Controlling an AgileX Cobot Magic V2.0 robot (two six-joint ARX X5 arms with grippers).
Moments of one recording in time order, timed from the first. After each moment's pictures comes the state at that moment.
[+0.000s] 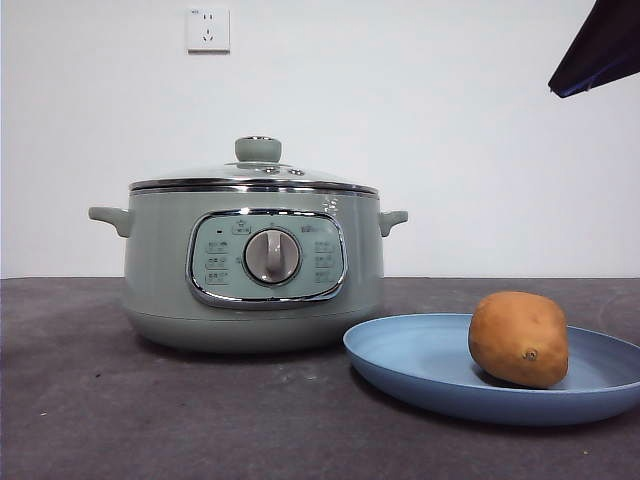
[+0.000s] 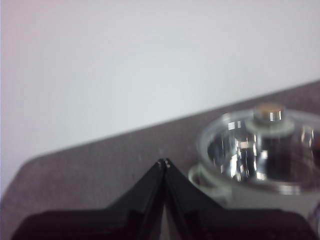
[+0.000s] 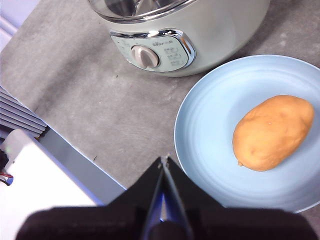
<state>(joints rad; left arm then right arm) 0.04 0.27 0.44 -0.20 0.23 0.17 0.50 0.75 0.72 -0.67 -0.36 0.18</state>
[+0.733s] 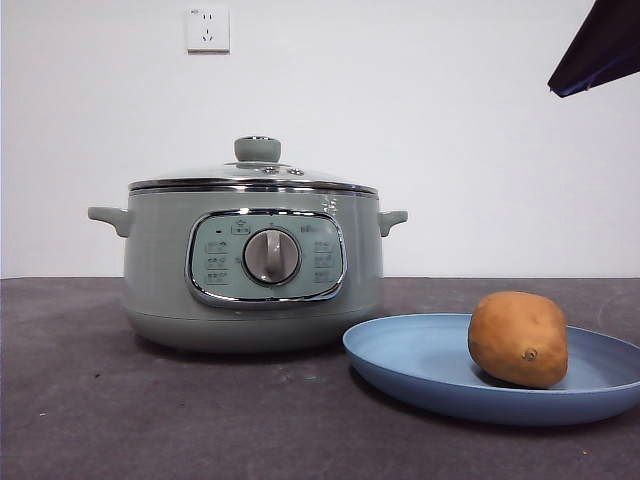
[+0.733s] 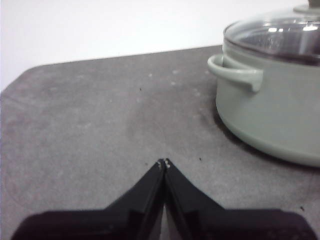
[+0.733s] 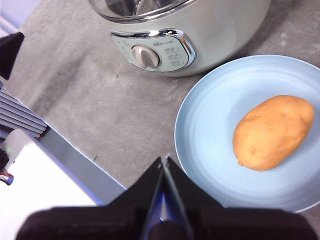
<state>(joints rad) 0.04 0.00 0.02 -0.19 0.11 0.08 0.50 0.75 0.72 -0.67 -0.36 0.18</state>
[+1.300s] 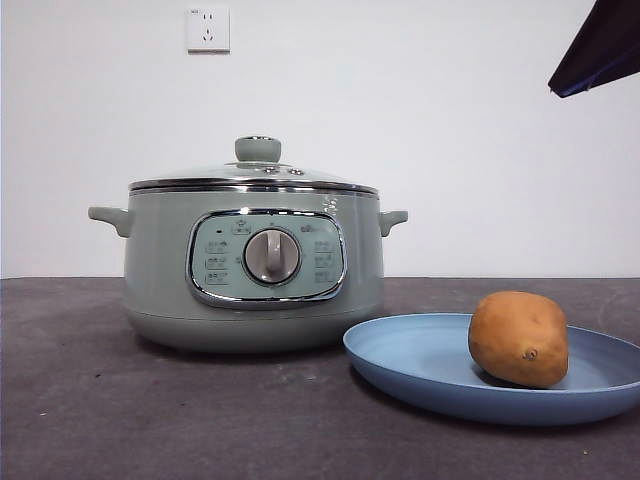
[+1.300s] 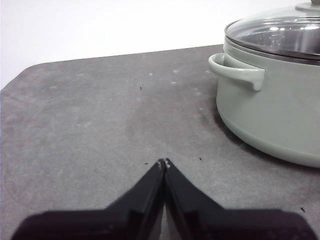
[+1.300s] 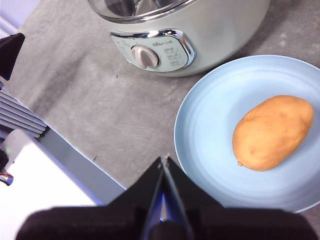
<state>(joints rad) 0.04 0.00 0.02 -0.18 0.11 0.08 0.50 0.75 0.72 -0.67 -0.36 0.18</state>
